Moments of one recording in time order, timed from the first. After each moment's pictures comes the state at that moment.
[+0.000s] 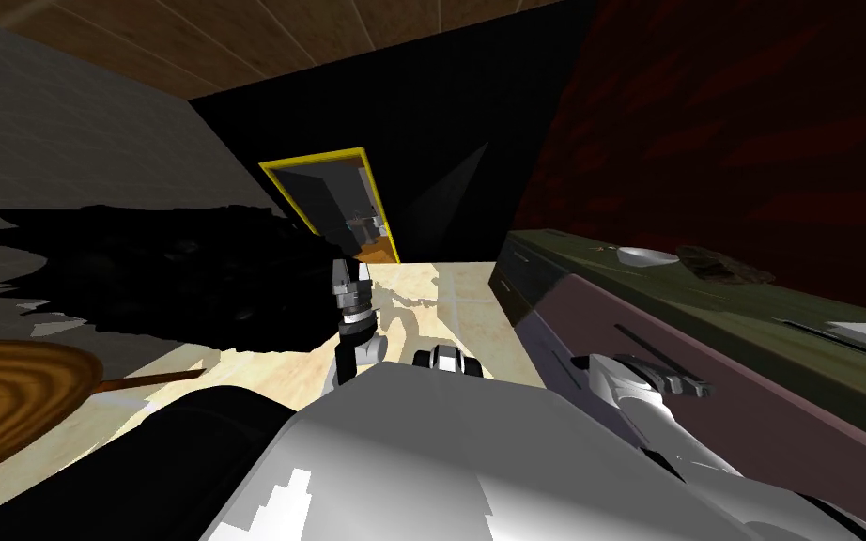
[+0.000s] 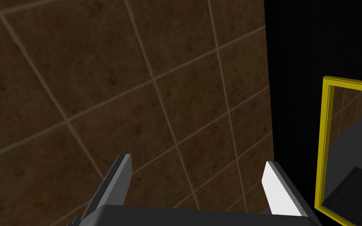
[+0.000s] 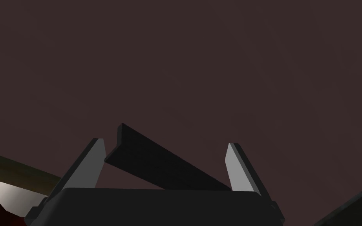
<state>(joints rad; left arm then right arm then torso) 0.51 -0.03 0.04 -2.38 0.02 -0.62 -0.15 -0.05 -0.67 -0.04 -0.74 1.09 0.82 0.09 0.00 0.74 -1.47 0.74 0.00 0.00</state>
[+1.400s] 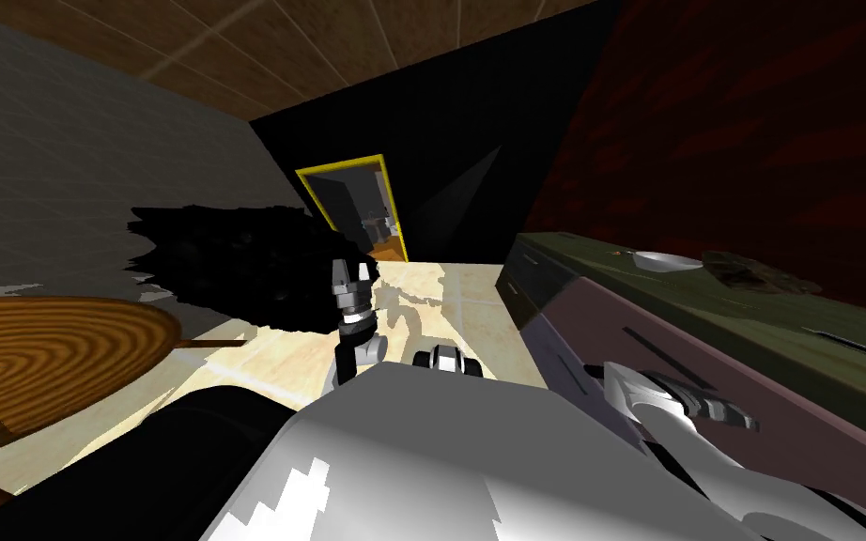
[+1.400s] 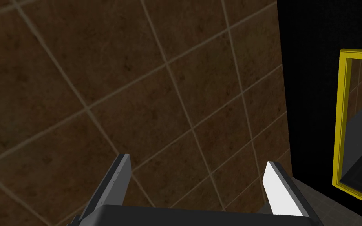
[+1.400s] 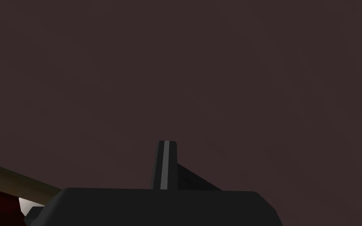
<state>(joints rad) 0.51 -0.03 0.04 -2.38 0.02 -0.62 -0.15 -0.08 -0.70 -0.06 -0.59 1.06 0.84 0.04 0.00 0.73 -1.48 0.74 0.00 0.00</state>
